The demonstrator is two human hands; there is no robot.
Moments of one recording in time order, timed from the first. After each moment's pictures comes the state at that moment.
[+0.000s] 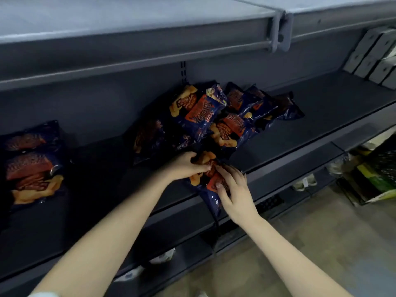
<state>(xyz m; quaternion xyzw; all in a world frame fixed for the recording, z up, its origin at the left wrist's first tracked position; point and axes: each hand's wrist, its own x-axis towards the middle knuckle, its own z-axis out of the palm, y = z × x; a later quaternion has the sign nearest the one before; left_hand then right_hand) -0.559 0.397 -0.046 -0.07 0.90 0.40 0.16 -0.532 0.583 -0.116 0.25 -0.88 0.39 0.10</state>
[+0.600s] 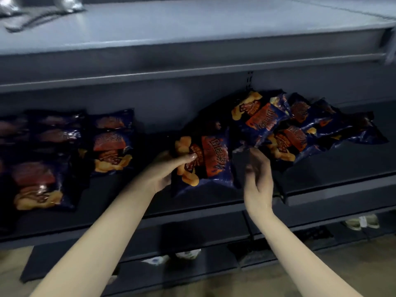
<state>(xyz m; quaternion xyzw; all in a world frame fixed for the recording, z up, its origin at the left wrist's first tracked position) -0.465 0.307 -0.023 -0.18 0.64 0.75 0.01 -0.524 0.514 -0.077 0.22 -0.71 0.66 0.12</state>
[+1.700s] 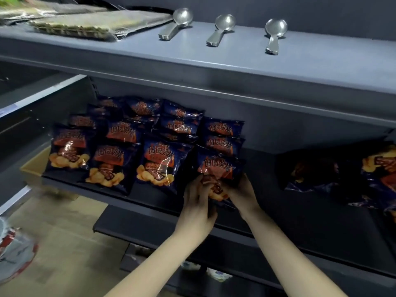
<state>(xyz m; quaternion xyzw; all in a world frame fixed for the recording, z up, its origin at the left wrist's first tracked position) -0.300 0.223 -0.093 -0.26 0.88 0.24 -0.31 -0.443 0.259 -0.078 0.29 -0.74 0.54 -0.26</state>
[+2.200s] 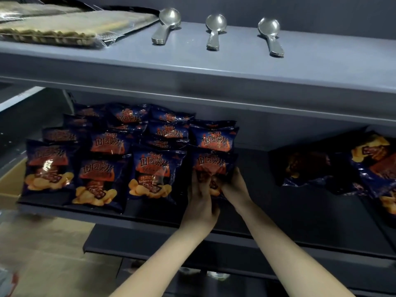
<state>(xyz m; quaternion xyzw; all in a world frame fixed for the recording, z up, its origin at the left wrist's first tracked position) -0.327 0.191 -0.096 -0.28 0.88 0.33 -0.20 -0.450 0.229 -0.085 0.25 -0.79 0.53 -0.21</state>
